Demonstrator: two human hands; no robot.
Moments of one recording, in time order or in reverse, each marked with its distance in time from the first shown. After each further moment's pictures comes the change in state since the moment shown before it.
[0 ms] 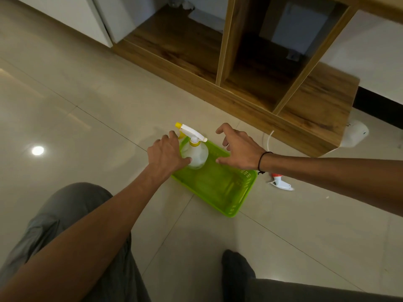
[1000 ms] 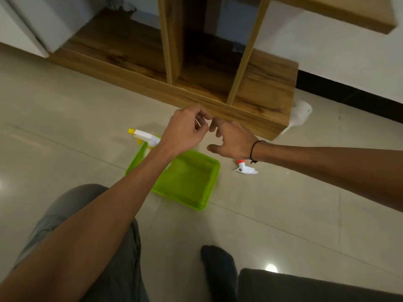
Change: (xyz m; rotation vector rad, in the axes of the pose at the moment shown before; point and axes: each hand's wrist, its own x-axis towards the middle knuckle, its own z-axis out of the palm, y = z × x) left_hand -0.002 0.136 -0.034 -0.651 0.064 0.651; right_hand -0.057 0.044 -0.046 -0.136 0.139 0.151
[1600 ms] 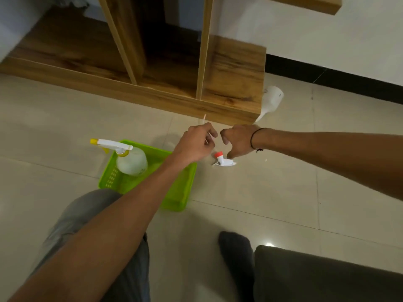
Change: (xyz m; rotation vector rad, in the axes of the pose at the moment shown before) left_hand 0.014 0.034 0.101 0.082 -0.319 -0.087; right_hand -0.023 0.084 -0.028 -0.330 -0.463 0.192
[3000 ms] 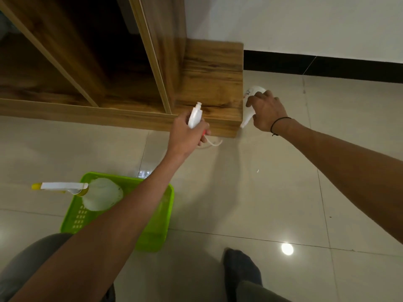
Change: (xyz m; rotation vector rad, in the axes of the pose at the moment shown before) left_hand 0.095 0.033 0.039 -0.674 0.203 -0.127; right_hand 0.076 0.185 0.032 0.124 0.586 0.267
